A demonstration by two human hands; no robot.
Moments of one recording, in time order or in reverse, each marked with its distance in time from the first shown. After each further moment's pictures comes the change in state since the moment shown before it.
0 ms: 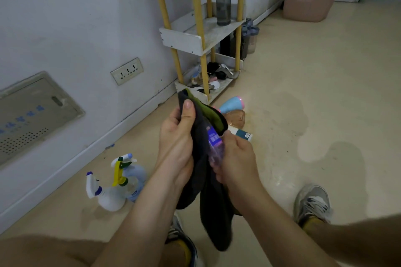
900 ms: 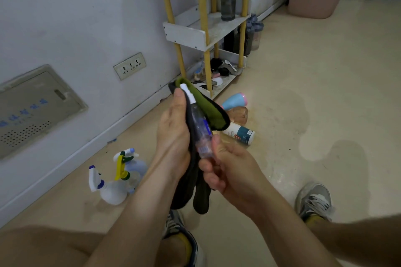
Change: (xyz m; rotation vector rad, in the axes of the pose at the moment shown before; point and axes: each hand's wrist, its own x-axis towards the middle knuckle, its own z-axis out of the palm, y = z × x) left_hand 0.001 0.010 -0.004 0.036 0.113 0.030; right_hand -0.014 -0.001 -0.016 0.267 -0.569 0.133
